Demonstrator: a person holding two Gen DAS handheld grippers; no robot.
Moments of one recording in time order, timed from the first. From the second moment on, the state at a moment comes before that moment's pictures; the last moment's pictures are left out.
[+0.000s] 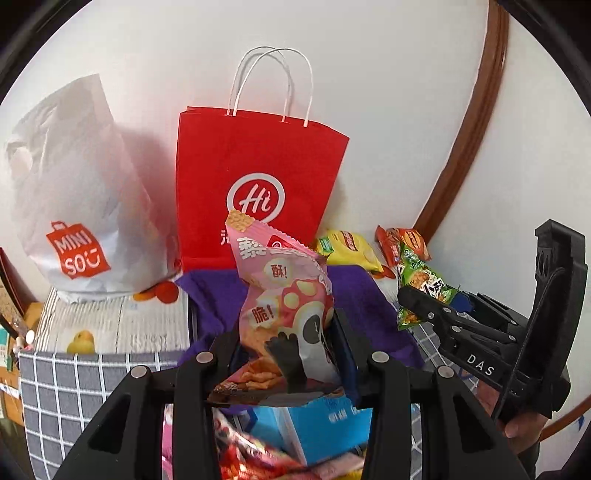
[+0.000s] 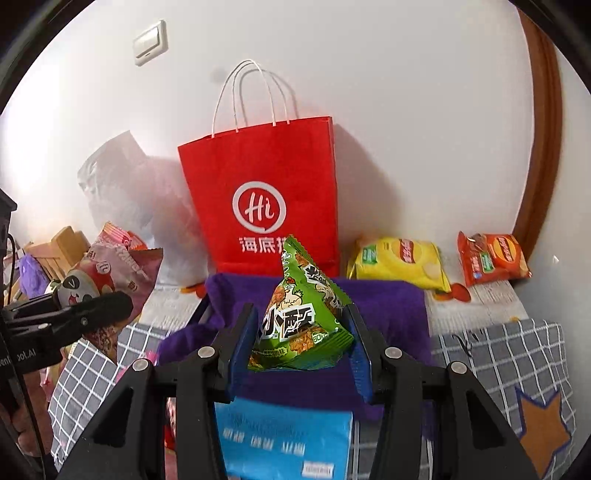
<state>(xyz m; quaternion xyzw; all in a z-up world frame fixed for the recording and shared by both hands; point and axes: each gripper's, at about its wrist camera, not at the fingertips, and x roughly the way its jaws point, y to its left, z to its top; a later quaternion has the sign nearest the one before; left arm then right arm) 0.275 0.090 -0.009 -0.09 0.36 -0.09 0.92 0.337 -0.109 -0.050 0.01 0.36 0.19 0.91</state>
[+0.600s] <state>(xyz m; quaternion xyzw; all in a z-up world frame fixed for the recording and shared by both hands) 0.348 0.101 -0.068 -0.09 0.40 -0.08 0.91 0.412 -0.100 -0.116 -0.01 0.40 0.20 0.89</state>
